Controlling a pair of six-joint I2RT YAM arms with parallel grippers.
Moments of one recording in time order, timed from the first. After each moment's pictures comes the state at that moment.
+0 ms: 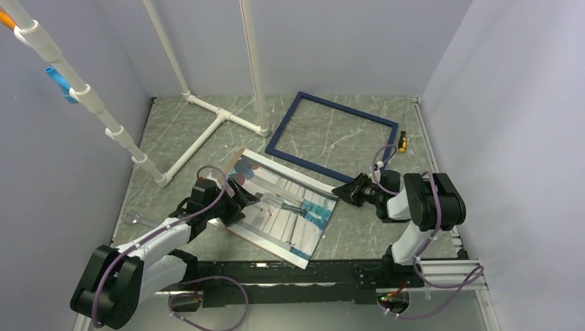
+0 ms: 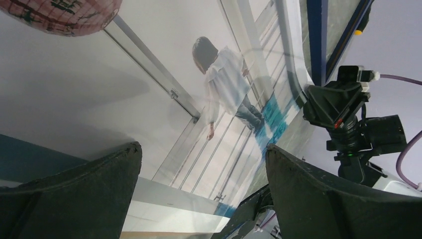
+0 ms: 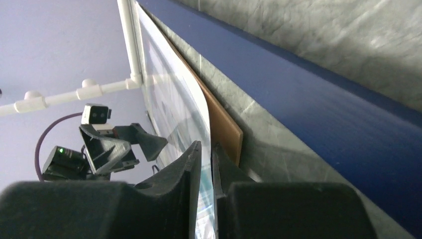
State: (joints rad) left arm -0.37 1.04 0.27 0.06 0.30 -1.07; right arm 0.01 1.71 0.28 0.85 -0.78 0.99
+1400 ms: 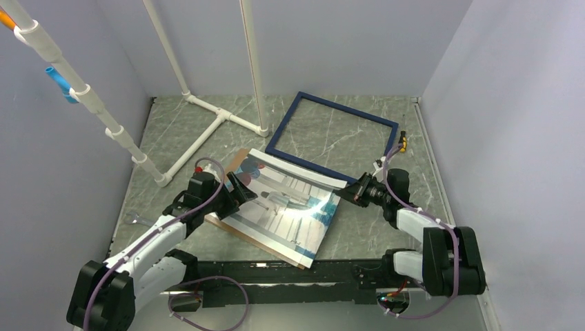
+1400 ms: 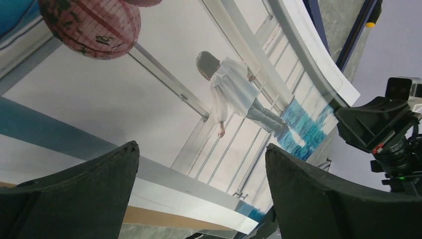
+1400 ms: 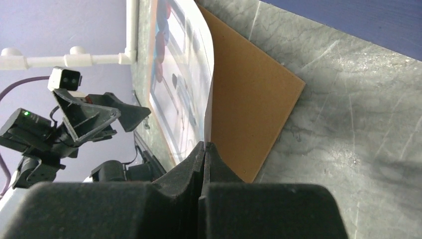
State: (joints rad) left arm -0.37 0.95 0.39 -0.14 0.24 -0.94; right arm 0.01 1.22 0.27 0.39 -0.78 0.82
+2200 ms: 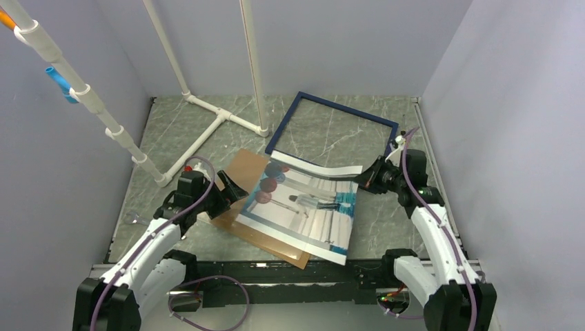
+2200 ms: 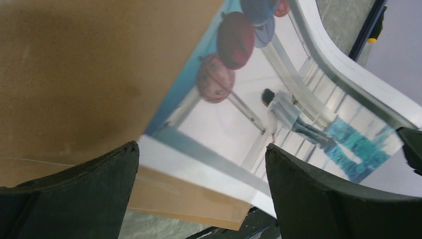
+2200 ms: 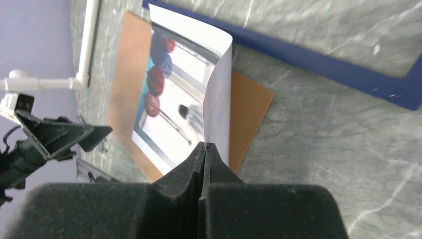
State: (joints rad) left arm -0.25 0.88 0.42 -0.27 0.27 -0.86; right arm 0.02 0.93 0.63 -0.38 -0.52 0.55
